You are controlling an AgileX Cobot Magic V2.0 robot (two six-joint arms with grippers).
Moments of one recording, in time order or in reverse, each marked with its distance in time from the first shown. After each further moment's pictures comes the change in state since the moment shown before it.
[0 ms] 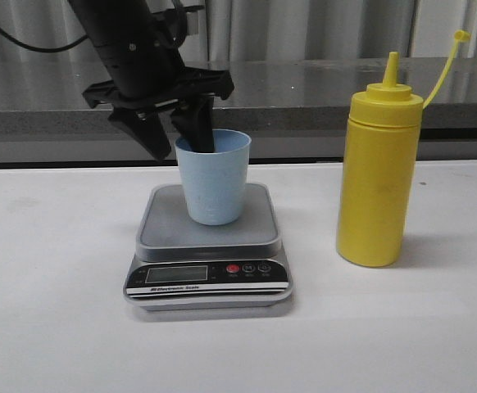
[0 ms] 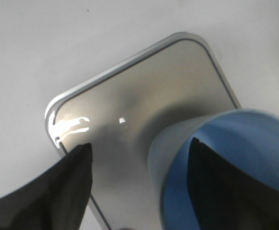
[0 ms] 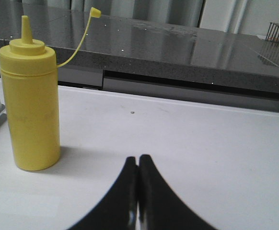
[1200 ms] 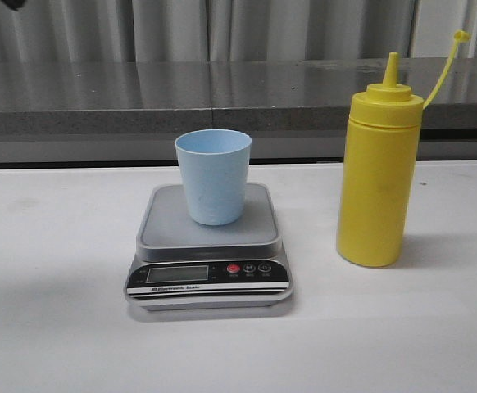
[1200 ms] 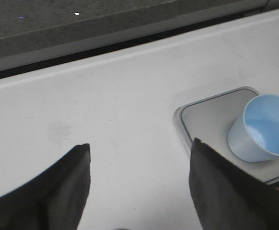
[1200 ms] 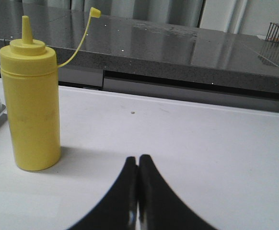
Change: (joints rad) left arm 0.231 -0.735 0.527 0.114 -0.220 0.000; right arm 0.000 0.000 0.000 0.000 0.000 0.000
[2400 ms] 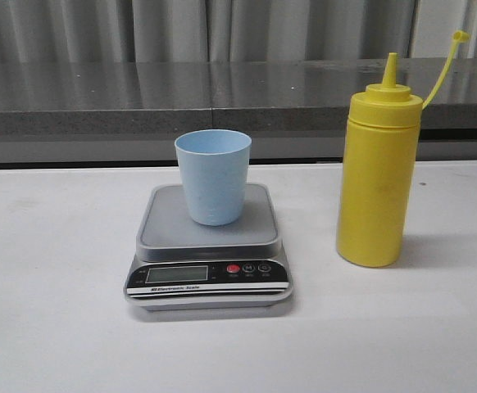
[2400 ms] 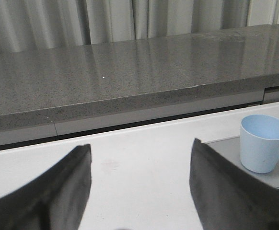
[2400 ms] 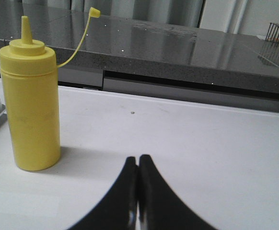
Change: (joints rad) left arm 0.054 -1.056 0.762 0.067 -0.297 -0.002; right arm 0.000 0.000 0.000 0.000 0.000 0.000
